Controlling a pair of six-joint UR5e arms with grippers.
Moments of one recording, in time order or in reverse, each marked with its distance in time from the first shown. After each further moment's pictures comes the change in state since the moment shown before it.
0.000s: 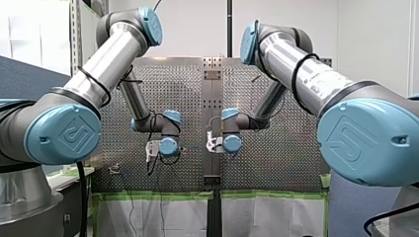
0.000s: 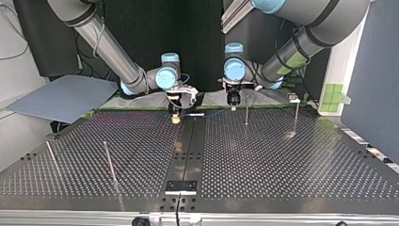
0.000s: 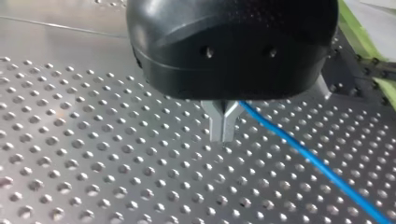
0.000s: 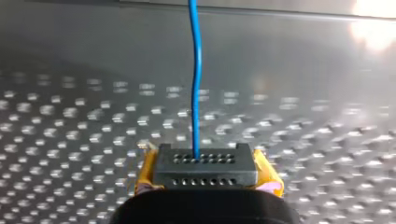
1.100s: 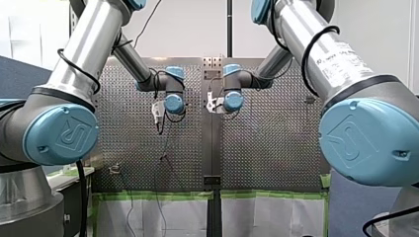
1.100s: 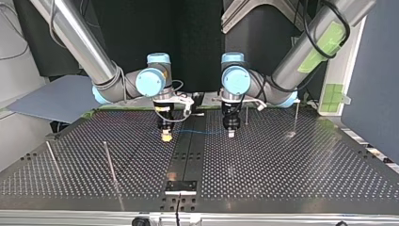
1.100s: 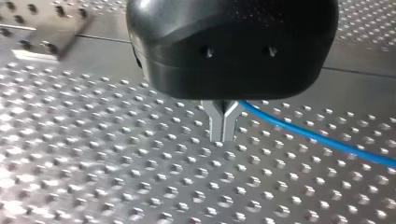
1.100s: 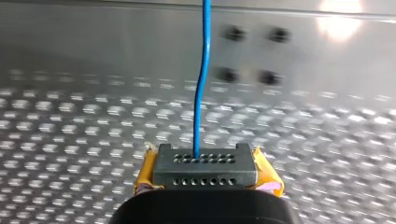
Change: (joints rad) left arm -0.026 0.285 0.131 -0.242 -0.005 -0.110; right arm 0.002 -0.283 0.002 0.199 -0.001 -0.007
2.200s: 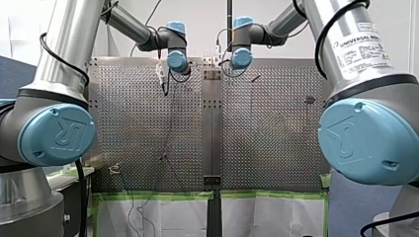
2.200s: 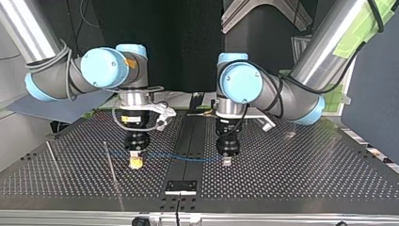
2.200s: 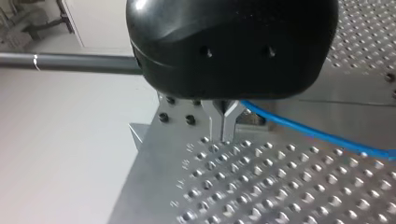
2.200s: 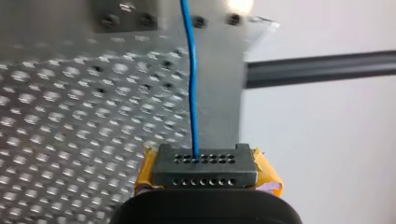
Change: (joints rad) left arm -0.051 0.175 0.224 -0.250 0.004 0.023; right arm -0.031 -0.276 -0.011 0.041 -0.016 0.029
